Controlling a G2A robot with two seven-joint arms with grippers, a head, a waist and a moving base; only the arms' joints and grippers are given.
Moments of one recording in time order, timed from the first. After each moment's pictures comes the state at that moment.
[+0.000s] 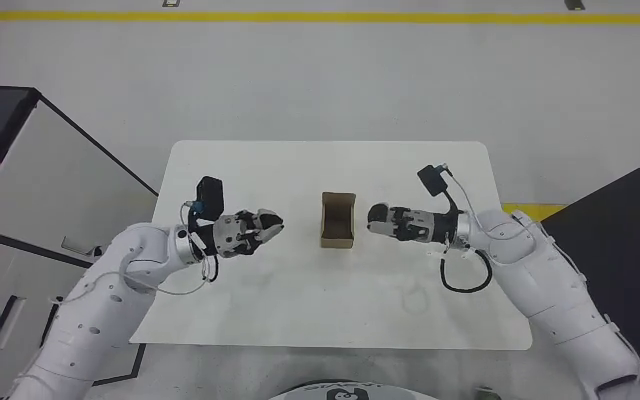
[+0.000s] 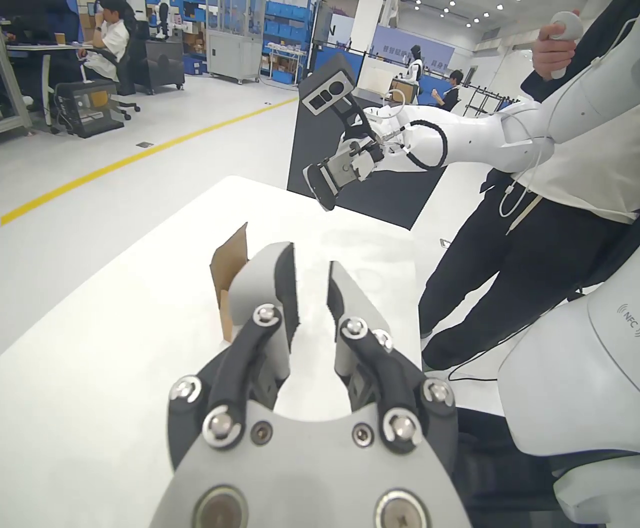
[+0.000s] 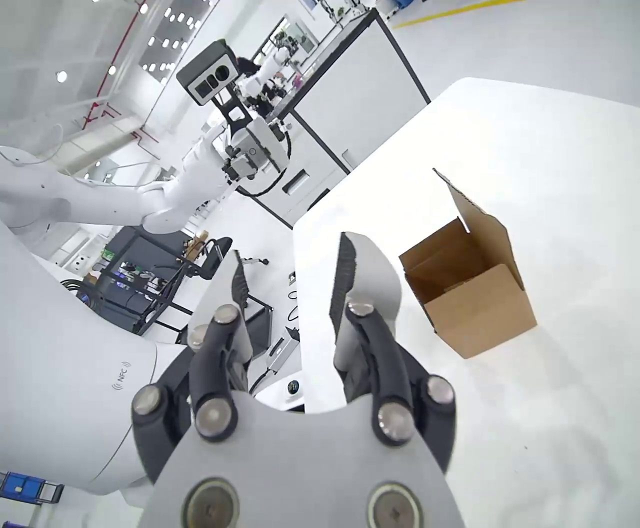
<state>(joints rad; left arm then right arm) 1.42 -0.84 -1.26 -1.70 0.72 -1.01 -0.08 -1.20 -0.91 1.06 -1.49 0.15 -0.82 0.83</state>
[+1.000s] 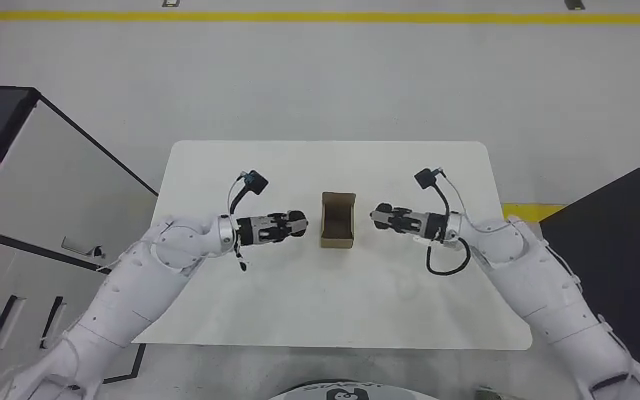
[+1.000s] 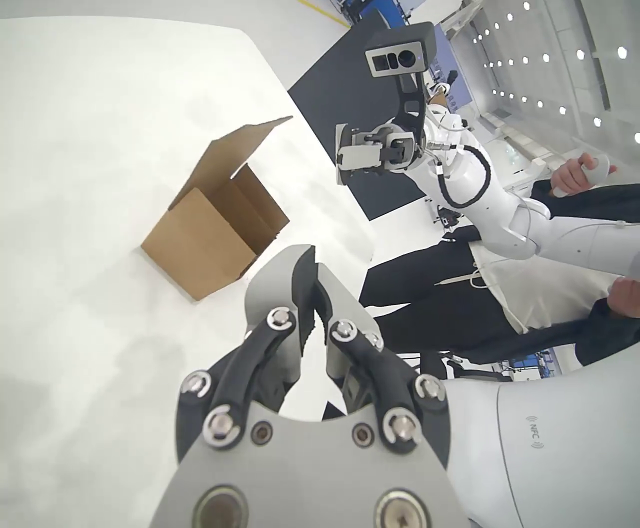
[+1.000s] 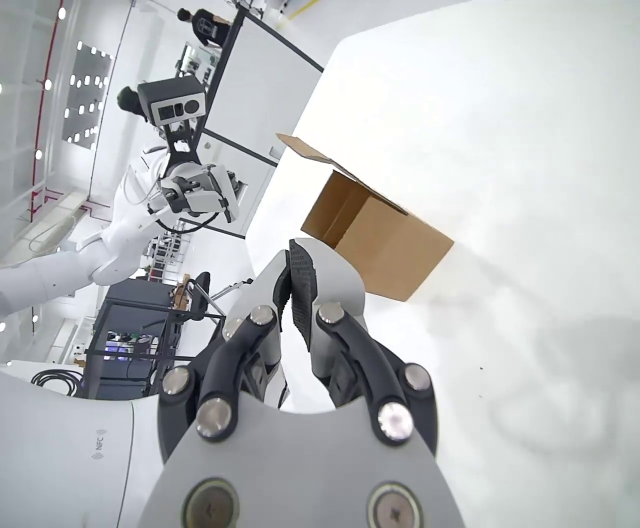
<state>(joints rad) 1.13 -0.91 -0.93 -1.47 0.01 -0.58 -0.70 -1.18 -0.94 1.02 -1.39 0.08 -0.50 0.77</state>
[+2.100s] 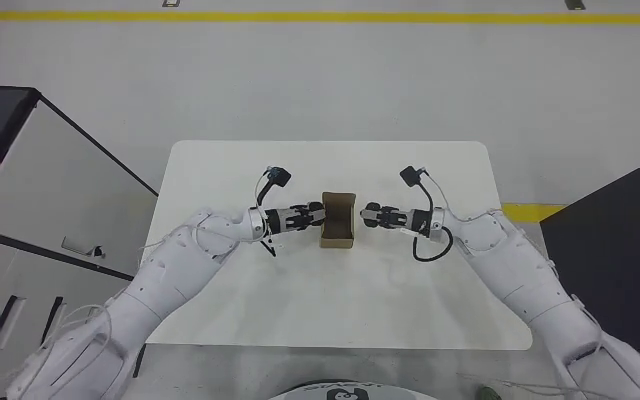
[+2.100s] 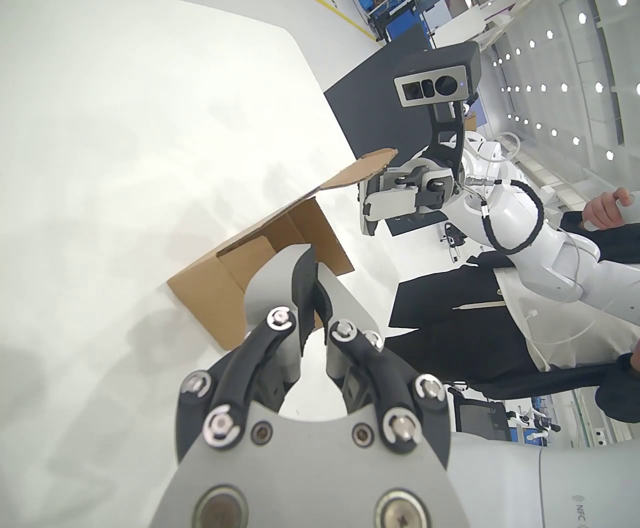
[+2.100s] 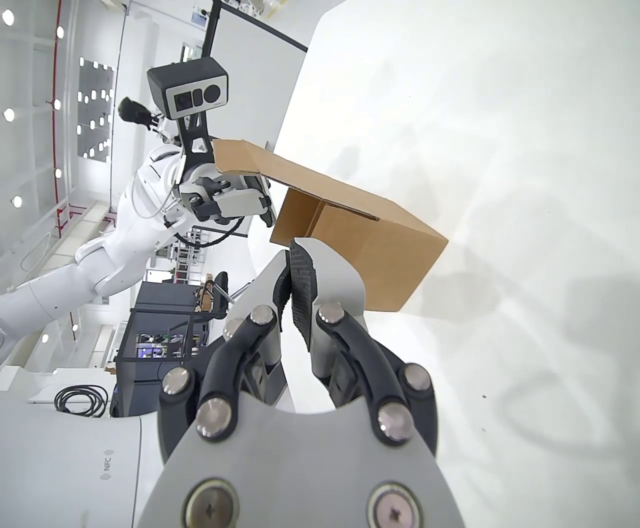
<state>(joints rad) 0.95 -1.06 -0.71 -1.19 0.03 -0.56 -0.56 -1.04 -1.02 0.88 -1.17 0.17 -0.53 0.81</state>
